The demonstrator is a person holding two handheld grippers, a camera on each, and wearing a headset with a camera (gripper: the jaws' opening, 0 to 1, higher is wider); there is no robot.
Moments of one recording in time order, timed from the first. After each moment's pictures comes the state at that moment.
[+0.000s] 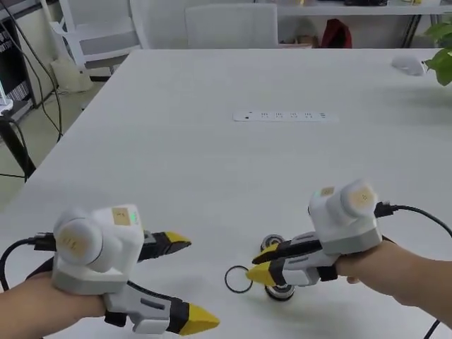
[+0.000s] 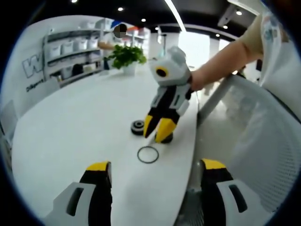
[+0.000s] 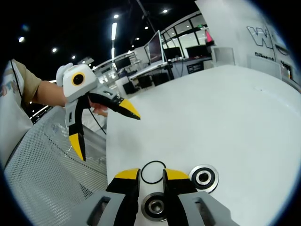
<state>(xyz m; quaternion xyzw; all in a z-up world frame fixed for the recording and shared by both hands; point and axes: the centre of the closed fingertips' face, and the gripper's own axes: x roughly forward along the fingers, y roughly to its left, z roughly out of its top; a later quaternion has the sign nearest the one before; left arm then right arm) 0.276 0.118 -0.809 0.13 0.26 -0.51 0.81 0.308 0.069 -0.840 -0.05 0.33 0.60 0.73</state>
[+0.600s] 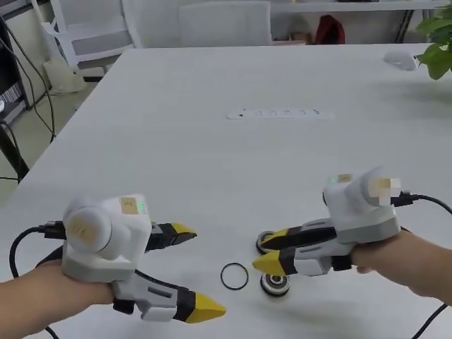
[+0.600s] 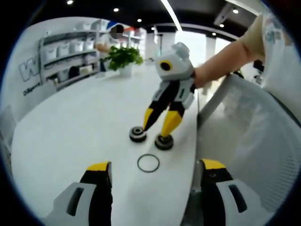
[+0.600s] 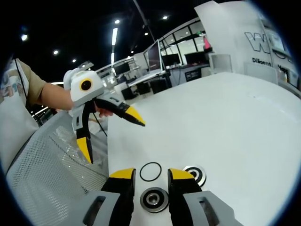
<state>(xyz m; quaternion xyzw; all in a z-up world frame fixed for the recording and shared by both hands) 0.286 0.101 -0.805 0.14 0.26 -0.52 0.80 0.312 0.047 -0.820 -0.04 0.30 0.60 0.74</state>
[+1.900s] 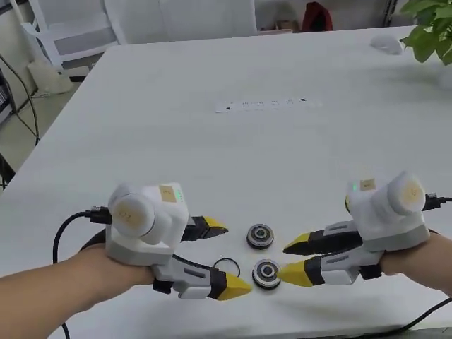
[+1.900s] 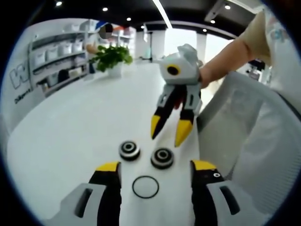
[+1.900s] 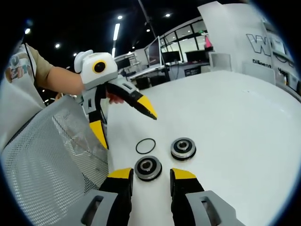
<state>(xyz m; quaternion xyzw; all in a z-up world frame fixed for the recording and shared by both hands) 0.302 0.050 -0.815 0.16 0.25 -0.55 0.78 0.299 0.003 -0.842 -0.07 0.30 0.60 0.74</state>
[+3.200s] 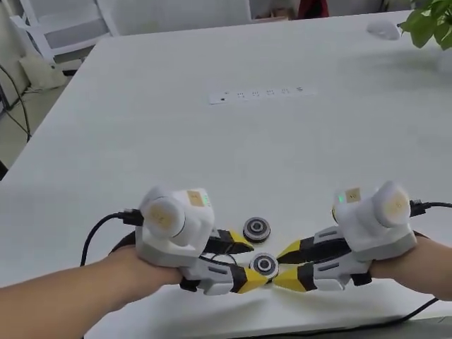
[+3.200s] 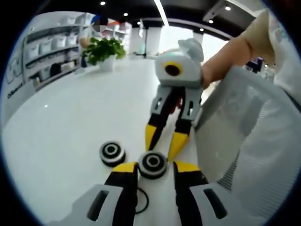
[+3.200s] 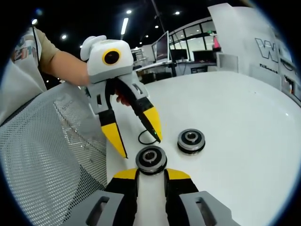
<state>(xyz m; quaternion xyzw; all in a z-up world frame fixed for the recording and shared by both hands) 0.295 0.017 -0.842 0.14 0.28 -0.58 0.75 0.290 0.007 -0.865 -0.10 0.29 0.61 0.73</state>
